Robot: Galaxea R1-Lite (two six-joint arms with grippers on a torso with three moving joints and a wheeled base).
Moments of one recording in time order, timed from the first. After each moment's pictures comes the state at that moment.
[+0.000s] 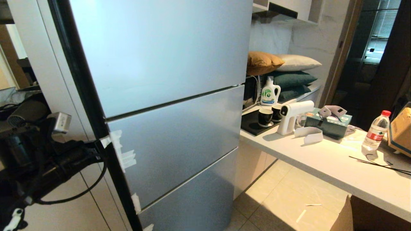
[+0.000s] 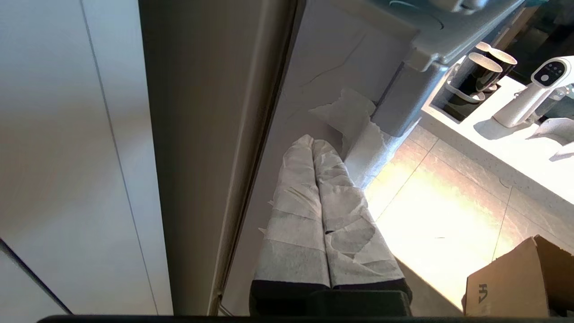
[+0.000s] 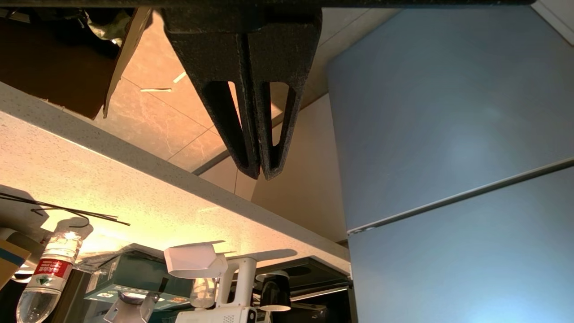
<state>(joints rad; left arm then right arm) -0.03 1.64 -0.44 -1.05 -0.18 -0.16 0.00 0.00 0.00 0.00 -0.01 0.03</state>
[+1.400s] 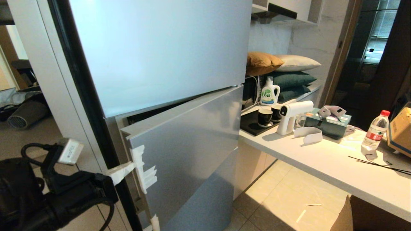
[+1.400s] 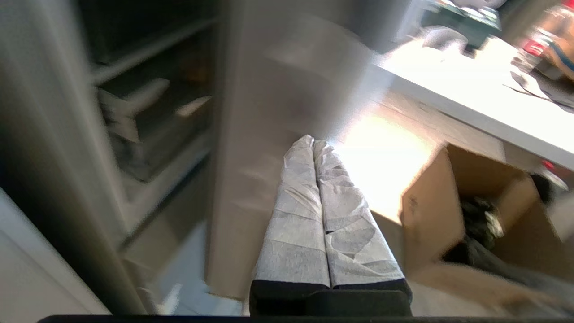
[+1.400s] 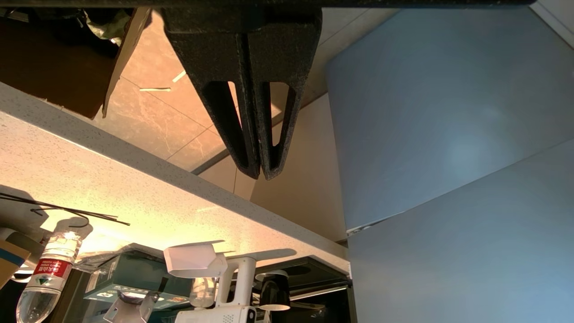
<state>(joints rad) -0.26 1.43 -0.20 -1.04 -0.18 -0.15 0.00 0.00 0.00 0.00 -0.01 0.03</state>
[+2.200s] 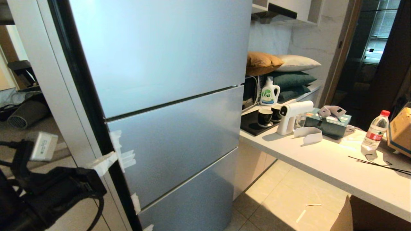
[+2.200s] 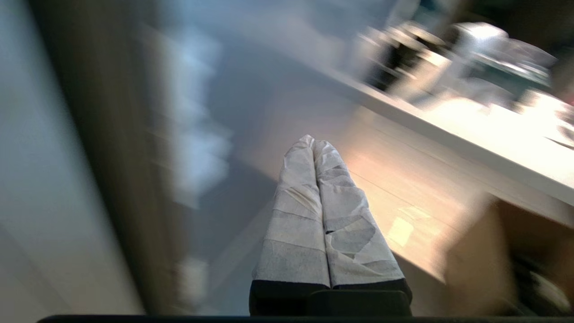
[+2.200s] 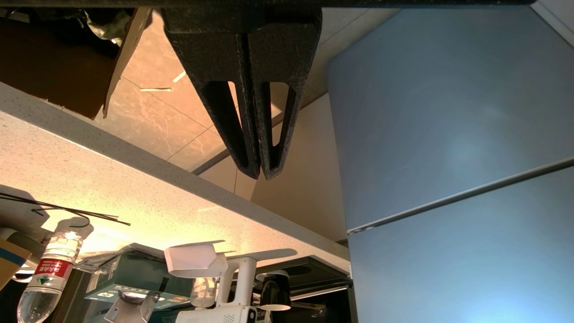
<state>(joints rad) -0.25 1.32 -0.21 -1.04 0.01 -0.13 0.00 0.00 0.00 0.00 -0.01 0.03</state>
